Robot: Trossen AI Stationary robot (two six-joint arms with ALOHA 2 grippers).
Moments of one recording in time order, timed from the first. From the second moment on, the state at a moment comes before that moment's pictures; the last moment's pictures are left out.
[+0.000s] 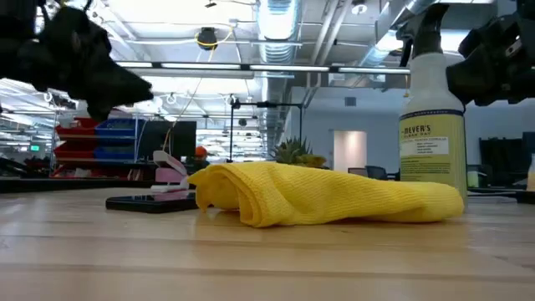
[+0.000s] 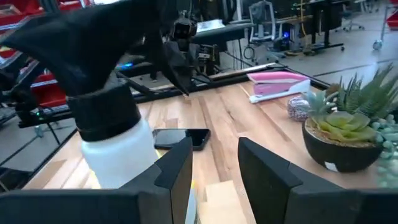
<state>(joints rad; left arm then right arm) -0.18 0.41 0.02 0.40 -0.49 -0.29 -0.09 0.17 0.01 0.12 -0.02 0.18</state>
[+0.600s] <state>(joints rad) -0.11 0.07 0.04 0.05 -0.37 -0.17 -0.10 0.17 0.01 0.09 -0.05 0.18</state>
